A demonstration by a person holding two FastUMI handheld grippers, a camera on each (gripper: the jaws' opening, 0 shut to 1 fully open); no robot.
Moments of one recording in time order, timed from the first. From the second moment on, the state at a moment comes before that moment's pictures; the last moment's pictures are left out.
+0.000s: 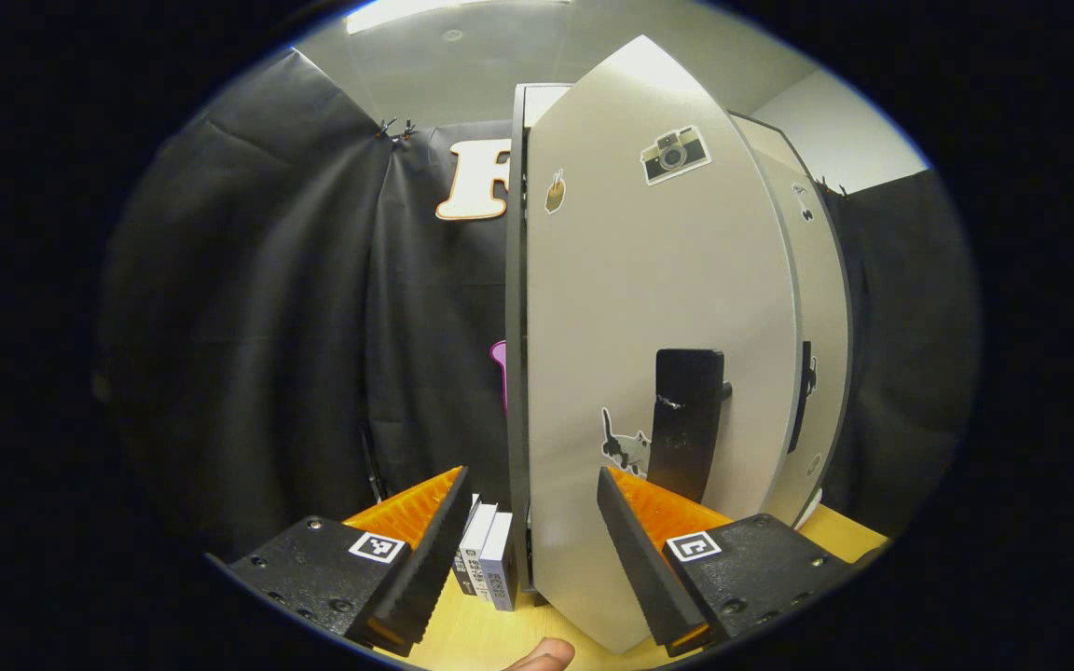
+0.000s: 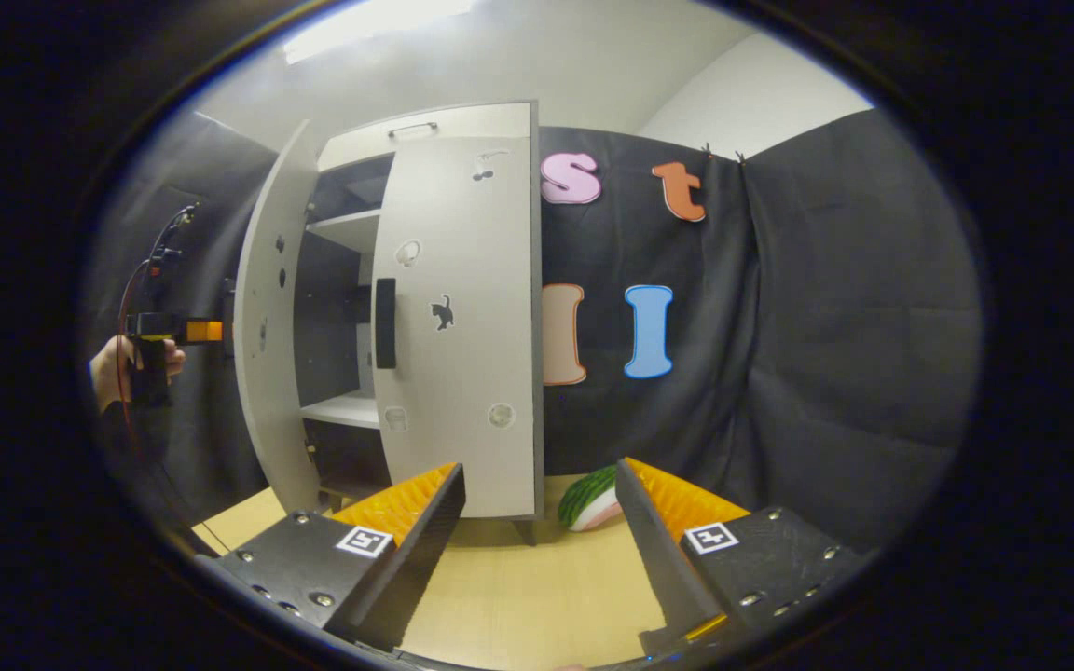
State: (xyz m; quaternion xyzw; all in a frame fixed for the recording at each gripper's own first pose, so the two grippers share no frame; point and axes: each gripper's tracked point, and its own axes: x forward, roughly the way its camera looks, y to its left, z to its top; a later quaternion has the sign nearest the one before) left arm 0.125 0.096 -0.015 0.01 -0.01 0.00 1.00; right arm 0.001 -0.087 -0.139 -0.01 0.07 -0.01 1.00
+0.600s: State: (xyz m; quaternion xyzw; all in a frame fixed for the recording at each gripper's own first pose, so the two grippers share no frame) left arm 0.134 0.067 -0.027 0.00 0.00 -0.02 1.00; right arm -0.017 -0.082 -0.125 0.00 0.07 -0.01 1.00
